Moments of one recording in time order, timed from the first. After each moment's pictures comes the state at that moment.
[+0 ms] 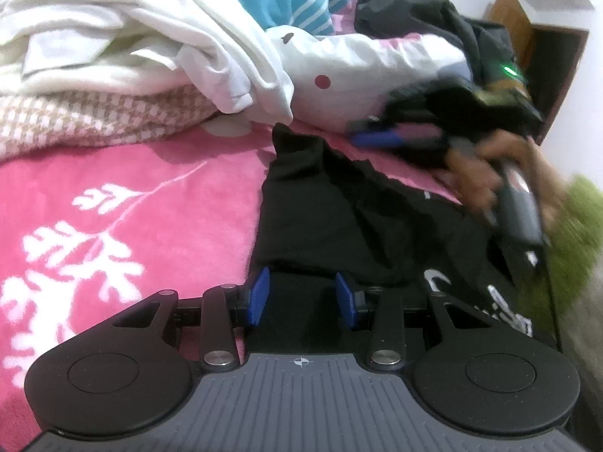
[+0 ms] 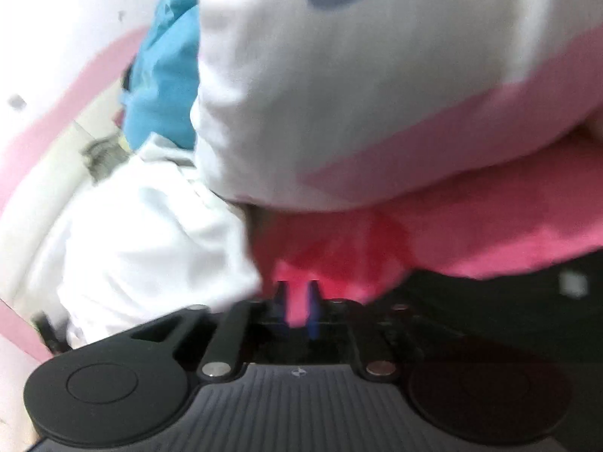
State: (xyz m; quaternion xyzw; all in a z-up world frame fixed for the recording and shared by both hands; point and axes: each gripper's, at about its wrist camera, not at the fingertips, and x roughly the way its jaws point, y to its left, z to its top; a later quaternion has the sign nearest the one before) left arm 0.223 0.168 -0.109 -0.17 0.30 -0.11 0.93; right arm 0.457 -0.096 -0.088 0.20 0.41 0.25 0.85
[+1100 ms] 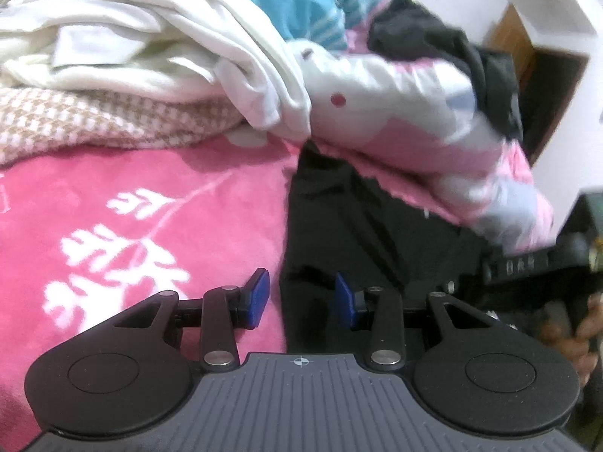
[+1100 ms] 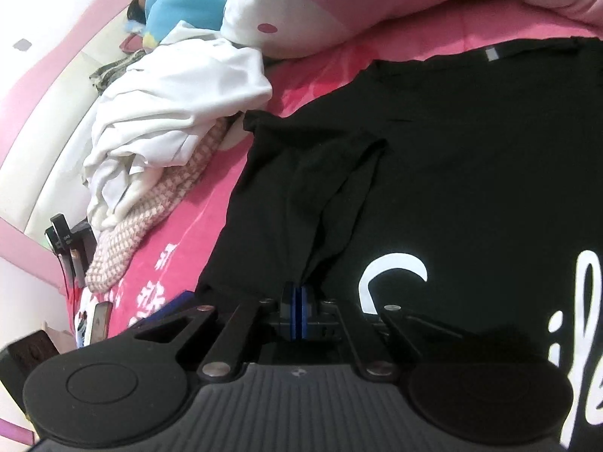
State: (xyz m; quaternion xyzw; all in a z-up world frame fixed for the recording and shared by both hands) left arm 0.214 0.204 -0.106 -0.21 0.29 -0.11 0.93; right arm 0.299 -0.115 -0.114 0.18 0.50 0.28 0.80
